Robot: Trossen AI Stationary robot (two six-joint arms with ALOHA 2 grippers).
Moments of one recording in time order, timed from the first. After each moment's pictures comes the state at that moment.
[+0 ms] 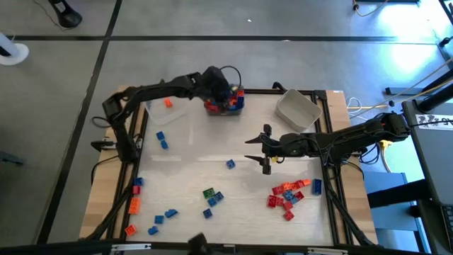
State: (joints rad) left arm 0.51 1.79 1.46 -0.48 -0.07 -0.01; right arm 0.16 1.24 0.70 0.21 0.22 -0.08
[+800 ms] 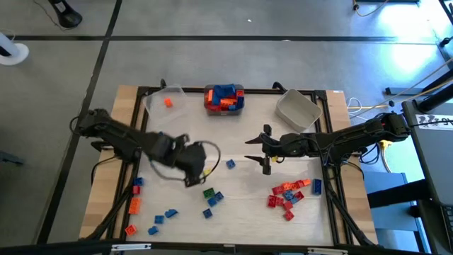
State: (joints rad) left arm -0.33 1.54 1.46 -1.16 -0.35 -0.60; right arm 0.16 1.24 0.70 0.21 0.22 -0.05
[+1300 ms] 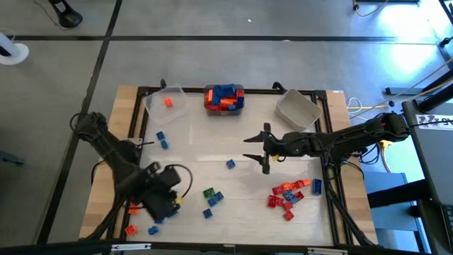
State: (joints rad) left arm -0.76 1.55 1.46 -1.33 -0.37 -1.31; right arm 0.16 1.24 0.70 0.31 0.22 -0.05
